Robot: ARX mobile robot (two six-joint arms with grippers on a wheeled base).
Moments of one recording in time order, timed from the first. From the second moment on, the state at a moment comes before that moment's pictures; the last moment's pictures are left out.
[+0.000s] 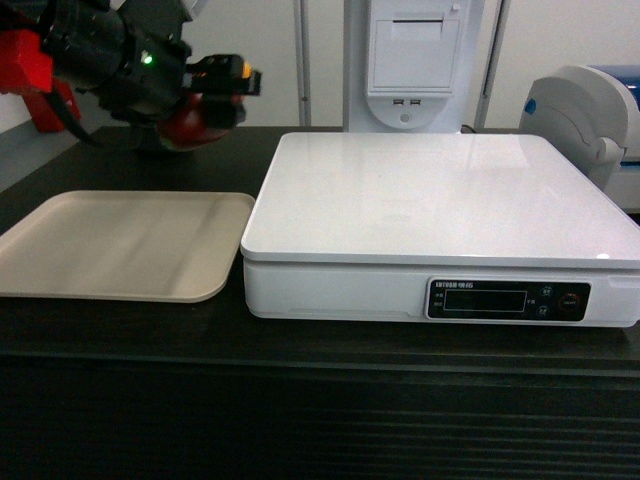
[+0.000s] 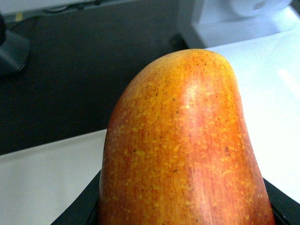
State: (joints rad) left arm -0.19 2.00 1.43 0.07 0.08 0.06; right arm 0.00 0.00 0.01 0.00 0.00 0.00
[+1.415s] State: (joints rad) left arm -0.54 2.37 1.96 -0.32 -0.06 -0.34; right arm 0.00 0.00 0.01 0.00 0.00 0.00
